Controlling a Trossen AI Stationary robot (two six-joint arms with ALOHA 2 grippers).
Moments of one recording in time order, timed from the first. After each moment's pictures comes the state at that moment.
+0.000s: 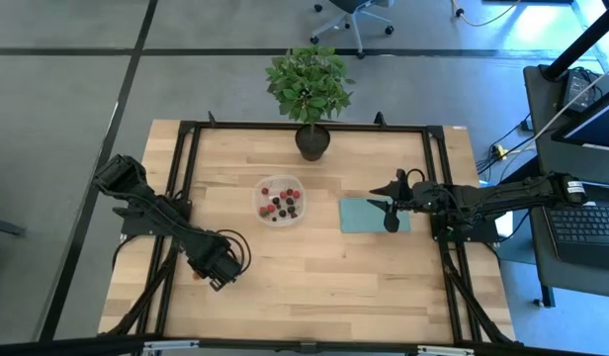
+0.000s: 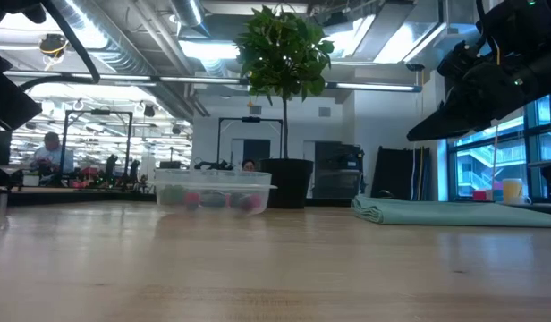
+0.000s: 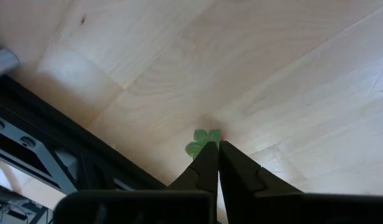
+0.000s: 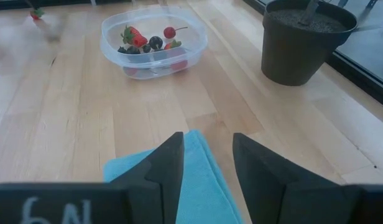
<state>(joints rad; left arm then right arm) -0.62 1.54 0.83 -0.97 0.30 -1.48 0.00 0.71 0.19 0.09 0.27 0.12</state>
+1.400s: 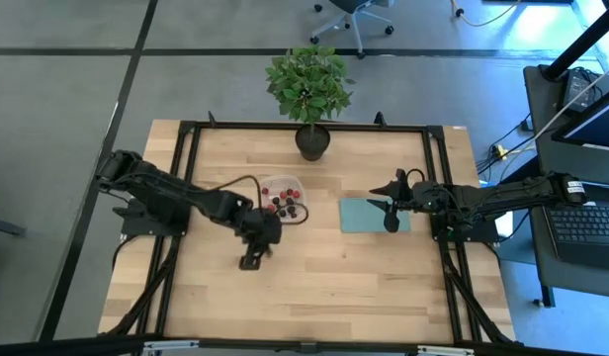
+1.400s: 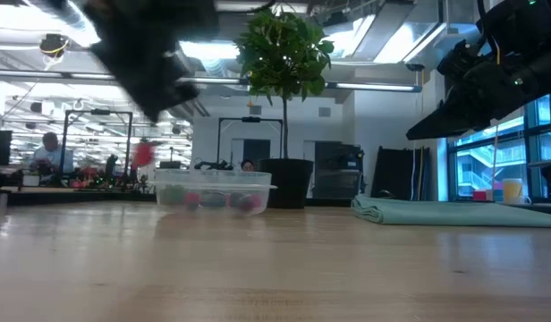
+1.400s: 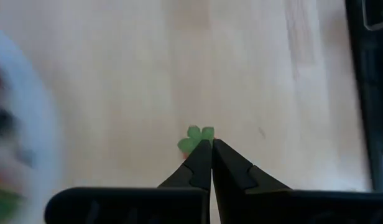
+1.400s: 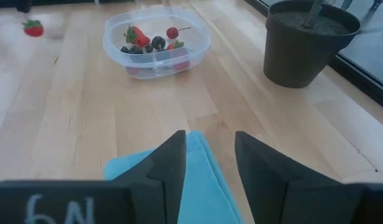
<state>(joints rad) -0.23 1.51 1.00 -0.60 0.17 -0.23 0.00 0.71 0.19 0.10 0.27 0.10</state>
